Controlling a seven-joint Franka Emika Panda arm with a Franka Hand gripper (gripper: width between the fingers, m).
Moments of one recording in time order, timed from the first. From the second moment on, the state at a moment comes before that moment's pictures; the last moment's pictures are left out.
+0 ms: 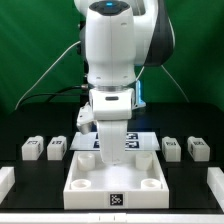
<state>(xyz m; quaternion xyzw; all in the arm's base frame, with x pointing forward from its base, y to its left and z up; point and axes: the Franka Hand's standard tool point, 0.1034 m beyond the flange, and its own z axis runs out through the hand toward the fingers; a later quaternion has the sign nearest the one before) 0.434 -0.020 0.010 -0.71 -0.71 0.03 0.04</state>
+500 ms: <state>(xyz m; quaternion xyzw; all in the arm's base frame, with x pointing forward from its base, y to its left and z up) 0.464 0.029 0.010 -0.71 -0.70 0.01 0.03</state>
